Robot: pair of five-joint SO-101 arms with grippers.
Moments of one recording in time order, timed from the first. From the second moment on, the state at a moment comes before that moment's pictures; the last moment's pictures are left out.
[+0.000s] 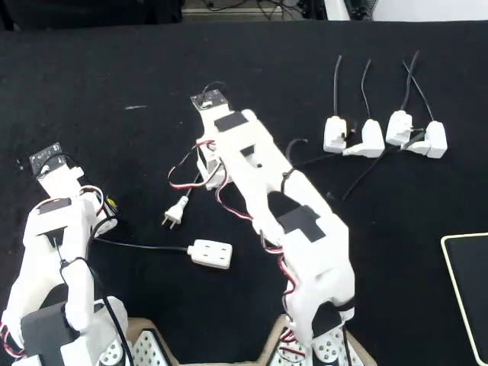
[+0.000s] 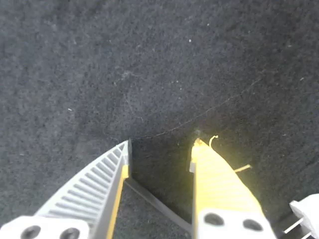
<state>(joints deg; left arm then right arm) -24.9 -21.7 60.4 39.9 9.5 -26.4 29.6 -6.0 73.5 -4.1</state>
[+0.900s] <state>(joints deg) -24.8 -21.7 60.4 39.9 9.5 -27.2 43.9 -22.5 63.5 -4.2</state>
